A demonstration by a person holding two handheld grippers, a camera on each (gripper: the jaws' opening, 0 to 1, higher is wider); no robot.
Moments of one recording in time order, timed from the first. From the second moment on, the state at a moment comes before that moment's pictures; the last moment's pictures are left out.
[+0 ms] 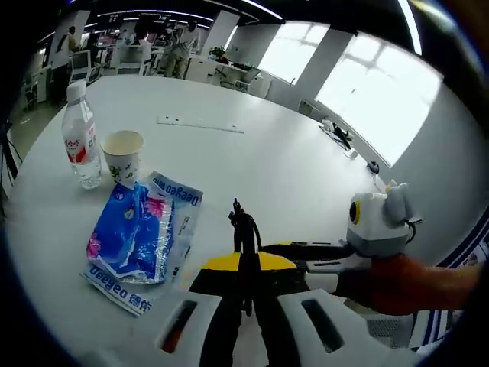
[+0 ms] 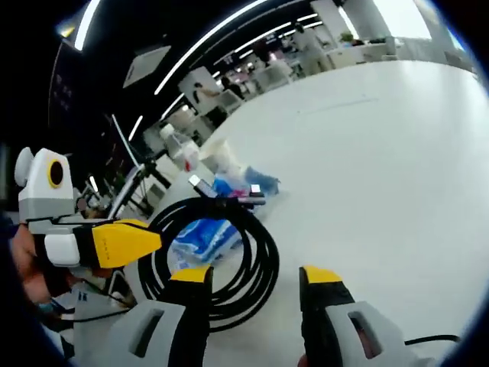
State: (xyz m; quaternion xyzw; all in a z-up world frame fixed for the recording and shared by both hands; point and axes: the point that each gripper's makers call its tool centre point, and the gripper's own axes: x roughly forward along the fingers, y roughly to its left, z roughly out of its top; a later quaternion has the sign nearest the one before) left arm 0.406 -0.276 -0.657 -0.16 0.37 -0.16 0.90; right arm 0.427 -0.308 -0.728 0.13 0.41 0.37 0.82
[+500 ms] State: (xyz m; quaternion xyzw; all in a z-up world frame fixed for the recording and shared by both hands) left arm 0.405 -0.299 -0.656 -0.16 0.37 -0.18 0.90; right arm 0.432 -0.323 -0.737 0.15 0.41 0.34 0.83
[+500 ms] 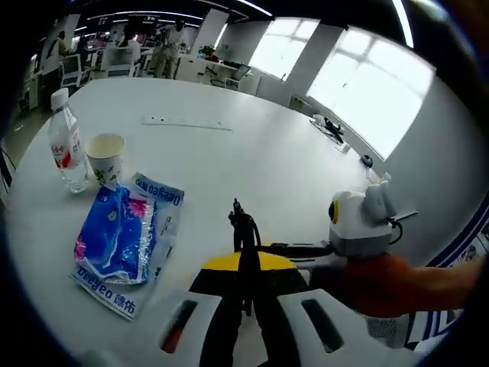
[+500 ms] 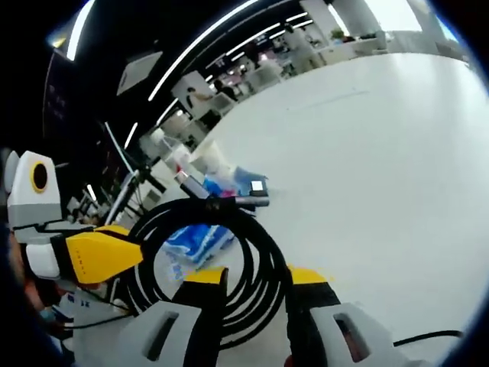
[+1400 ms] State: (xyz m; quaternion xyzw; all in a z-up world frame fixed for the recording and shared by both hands) left arm 0.434 -0.346 -0.701 -0.19 0.41 -0.17 0.88; right arm 0.459 -0.417 -0.726 0.08 0.40 0.34 0.85
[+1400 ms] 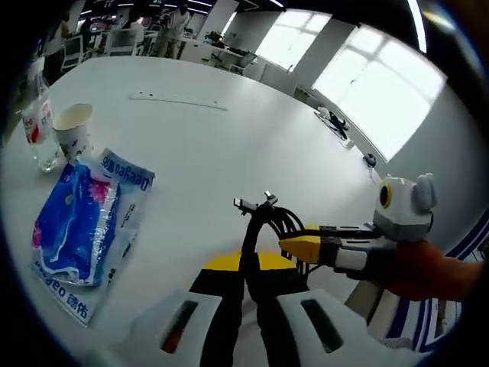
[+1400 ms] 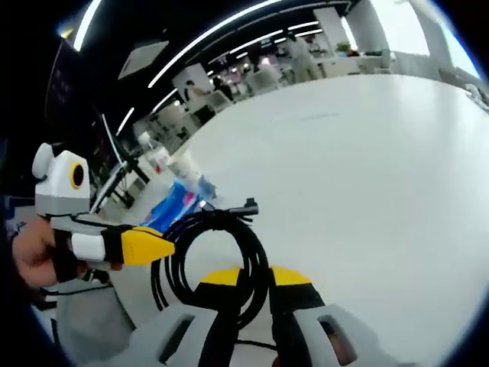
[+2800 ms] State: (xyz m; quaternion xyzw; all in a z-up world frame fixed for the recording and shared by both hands) left arm 0.515 -0.393 -0.750 -0.17 0.45 -0.14 0.87; right arm 0.529 -0.474 -0.733 0.06 0.42 0.29 0.86
